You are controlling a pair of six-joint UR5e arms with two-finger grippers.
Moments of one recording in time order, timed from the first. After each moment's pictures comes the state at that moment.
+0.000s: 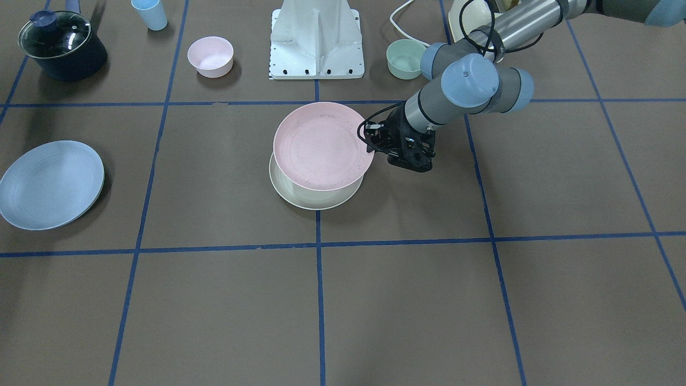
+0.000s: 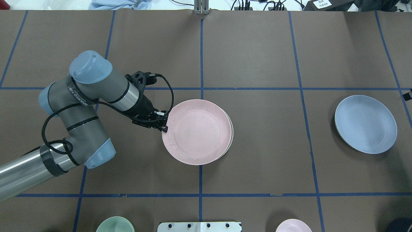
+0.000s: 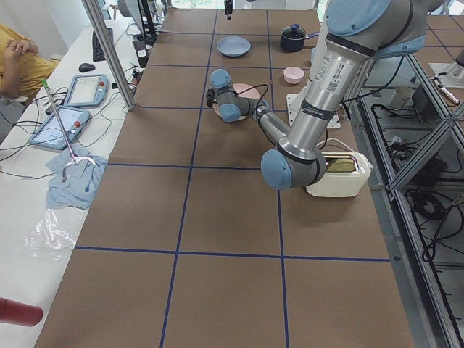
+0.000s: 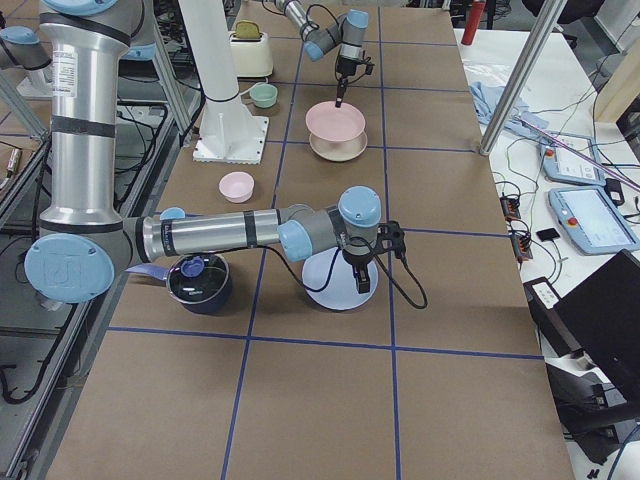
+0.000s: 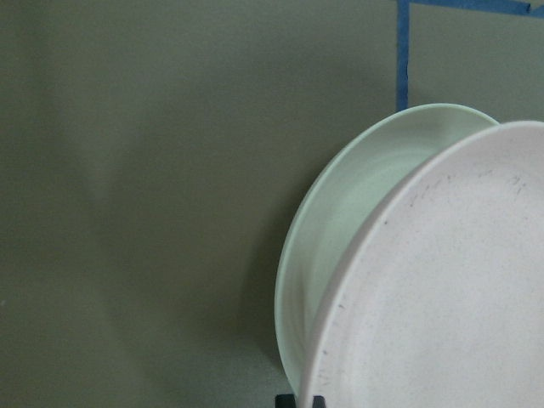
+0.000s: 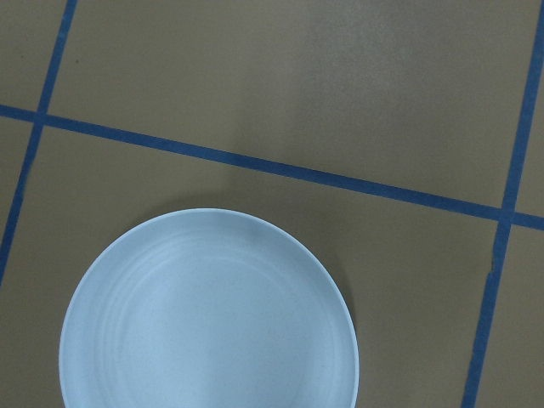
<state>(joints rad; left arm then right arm) -0.64 -2.10 -1.59 -2.11 -2.32 -1.21 1.35 -1.66 1.77 -1.32 2.39 0.20</state>
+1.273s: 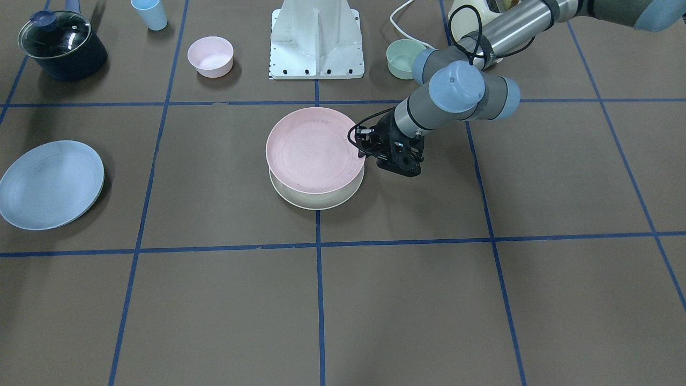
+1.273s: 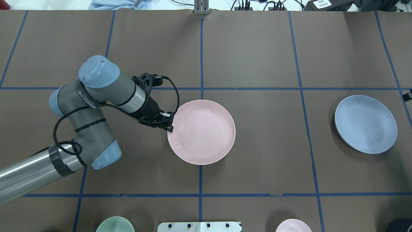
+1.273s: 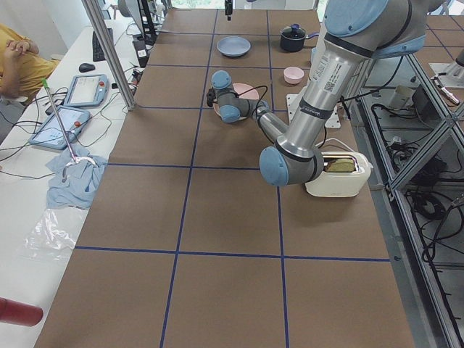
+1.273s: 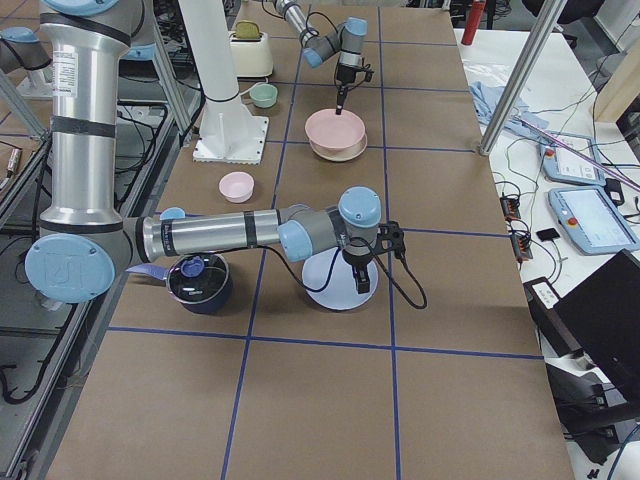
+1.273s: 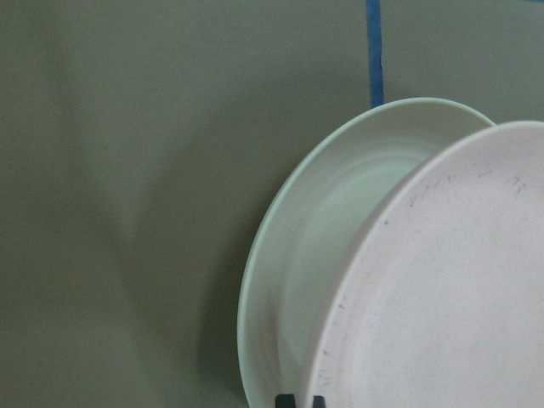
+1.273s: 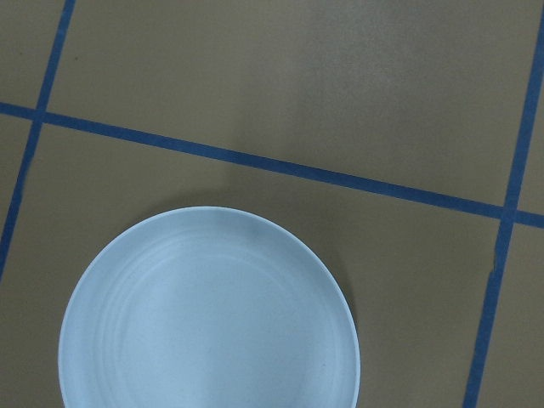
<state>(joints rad) -0.63 -2.12 -1.54 -2.16 -2.28 -1.20 1.34 -1.66 1.77 -1.32 2.39 0.20</state>
